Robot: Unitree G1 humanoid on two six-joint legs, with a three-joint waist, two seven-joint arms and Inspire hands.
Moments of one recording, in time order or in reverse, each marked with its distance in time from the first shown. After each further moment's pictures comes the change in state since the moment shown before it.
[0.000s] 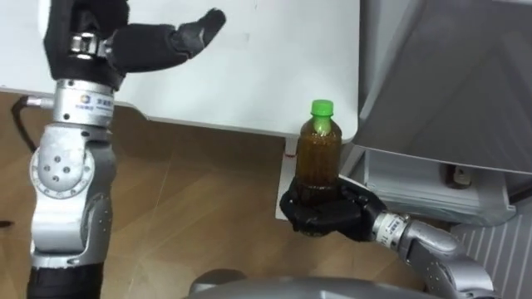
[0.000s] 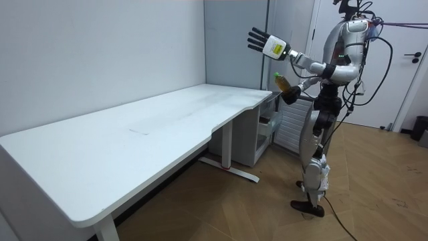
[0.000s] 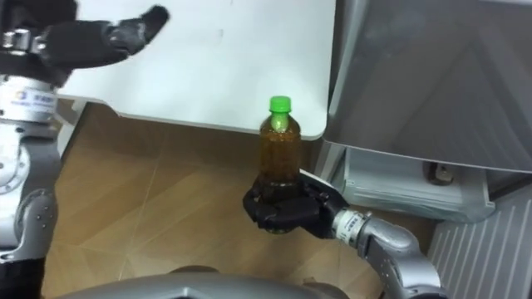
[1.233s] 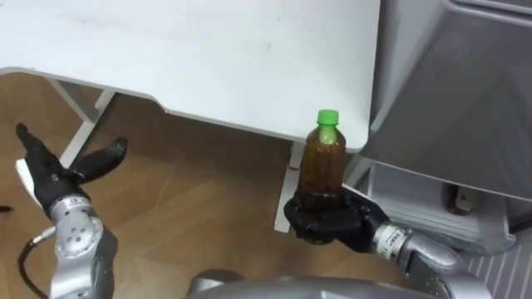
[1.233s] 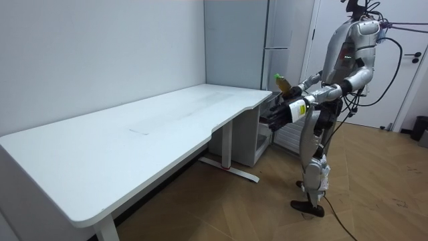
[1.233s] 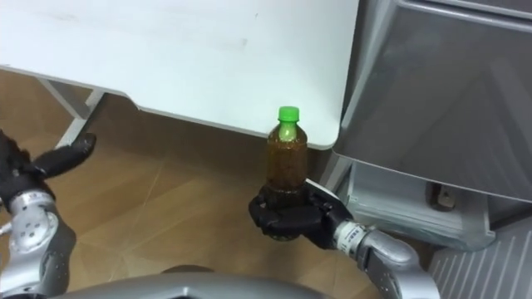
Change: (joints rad) left arm 0.118 -0.031 -0.007 0.702 -0.090 -0.003 0.440; right arm 0.037 0.016 0.030 0.006 -0.002 0.002 -0.102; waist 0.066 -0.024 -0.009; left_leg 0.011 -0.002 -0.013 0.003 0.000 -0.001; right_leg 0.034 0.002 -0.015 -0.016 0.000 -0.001
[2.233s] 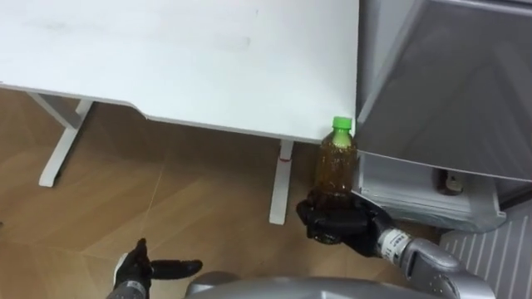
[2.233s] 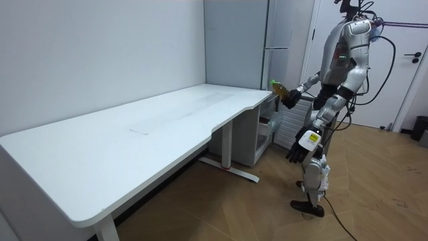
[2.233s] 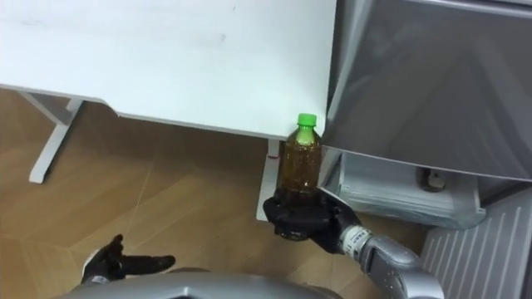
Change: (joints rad) left arm 0.004 -0.010 -0.211 0.537 0.105 0.175 -0.398; right arm -0.054 -0.003 0.006 0.158 0.106 0.065 -0.154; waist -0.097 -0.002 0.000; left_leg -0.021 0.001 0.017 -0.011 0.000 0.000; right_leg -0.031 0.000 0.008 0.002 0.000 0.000
